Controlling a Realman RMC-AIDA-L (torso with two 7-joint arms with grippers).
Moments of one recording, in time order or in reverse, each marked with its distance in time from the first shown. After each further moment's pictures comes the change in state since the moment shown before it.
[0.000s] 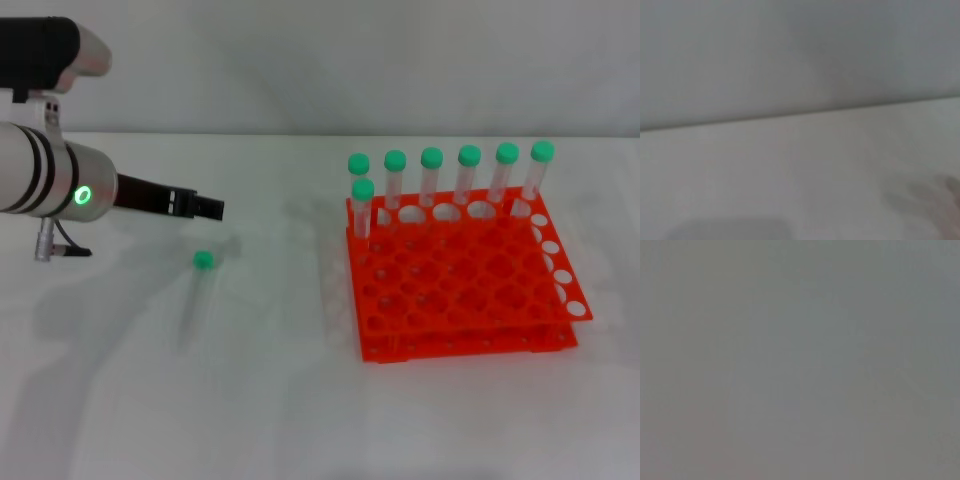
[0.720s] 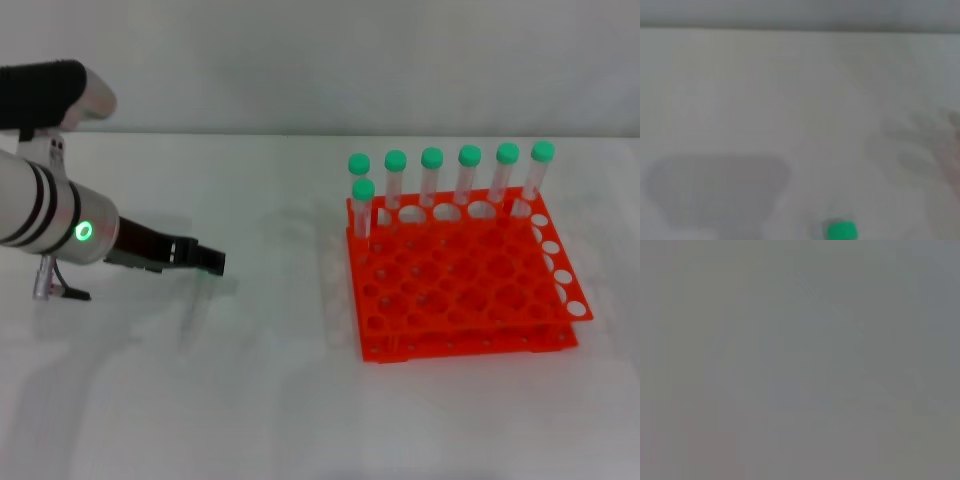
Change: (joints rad) left arm -0.008 0.002 -0.003 -0.048 0.014 0.135 -0.083; right arm 0.017 -0.002 0.000 0.000 -0.002 0.001 -0.006
